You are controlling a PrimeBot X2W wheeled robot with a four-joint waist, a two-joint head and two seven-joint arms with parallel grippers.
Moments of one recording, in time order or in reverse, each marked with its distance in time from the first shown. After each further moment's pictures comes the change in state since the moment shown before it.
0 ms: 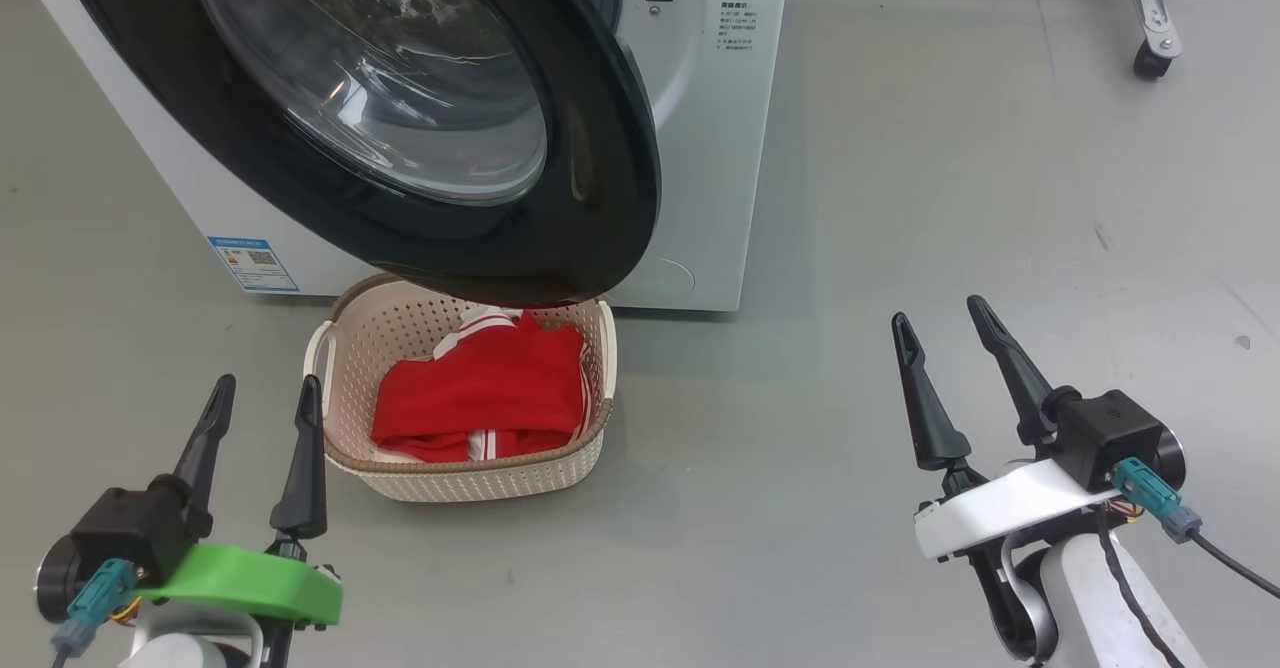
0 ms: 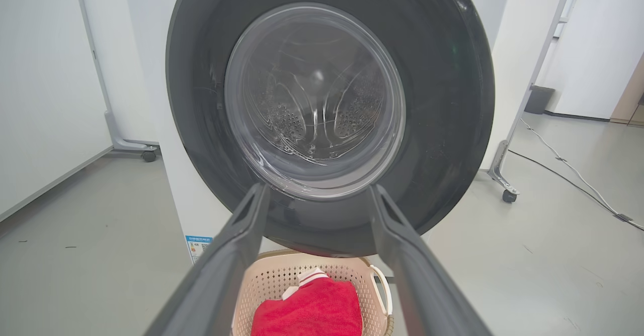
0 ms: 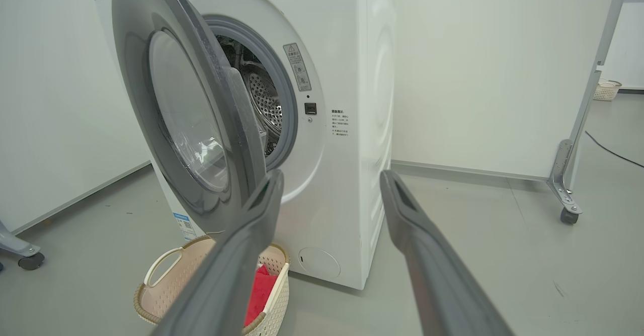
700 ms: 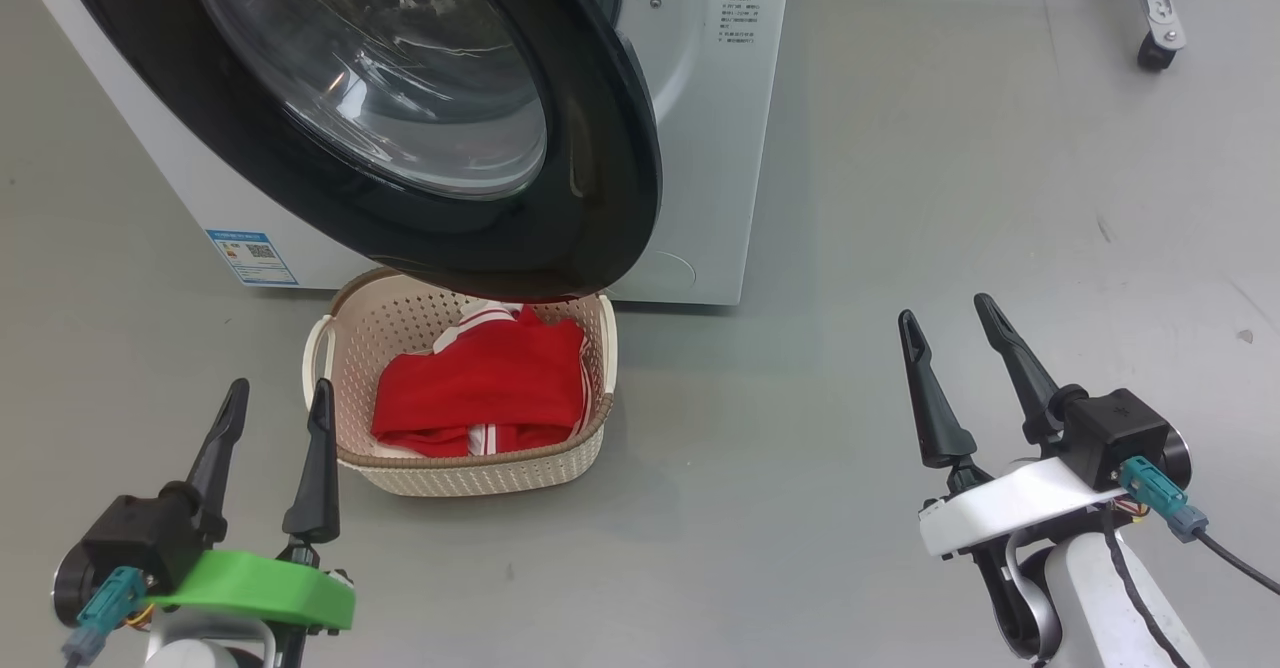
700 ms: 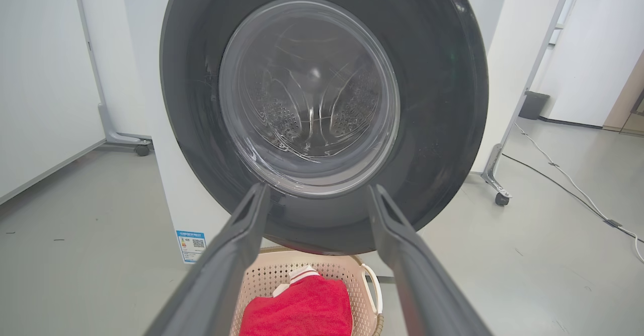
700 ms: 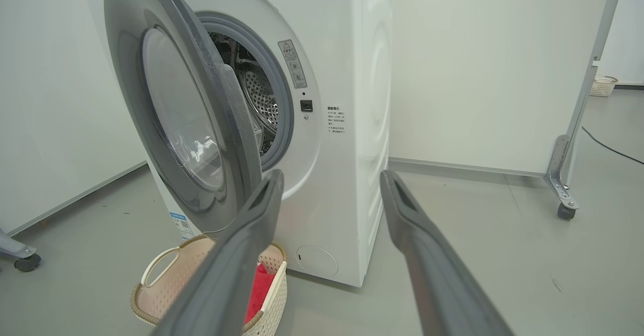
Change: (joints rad) left arm 0.015 -0.049 0.034 -0.008 0.029 -0.026 0.000; right arm 0.000 0.002 -0.012 0.000 0.000 0.006 0.000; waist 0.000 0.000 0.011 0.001
